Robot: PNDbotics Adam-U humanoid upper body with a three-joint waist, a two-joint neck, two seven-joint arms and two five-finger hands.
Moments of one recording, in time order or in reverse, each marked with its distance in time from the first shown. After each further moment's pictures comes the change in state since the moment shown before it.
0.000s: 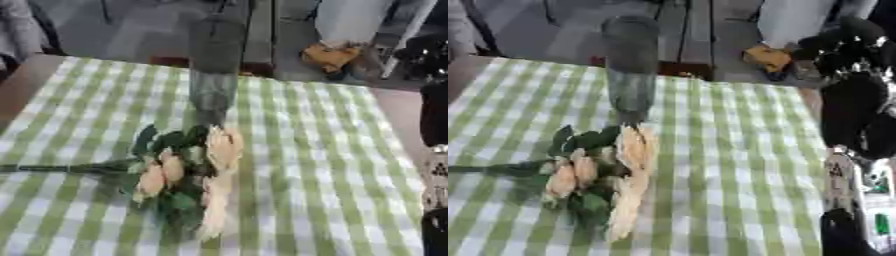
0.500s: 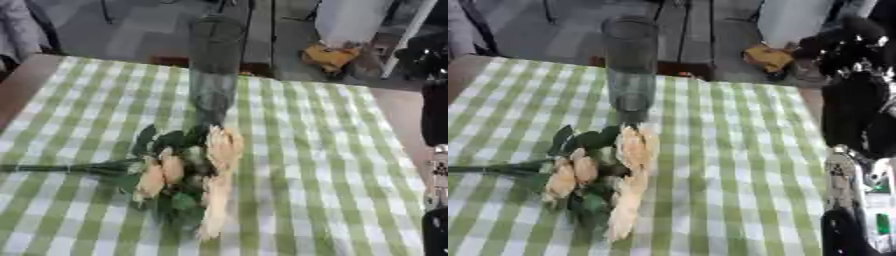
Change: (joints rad) left arm -0.014 0.029 0.001 0.000 -0.018 -0.002 0.002; right arm 0.003 0.000 -0.005 0.000 0.000 0.000 0.000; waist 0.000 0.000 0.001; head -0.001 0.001
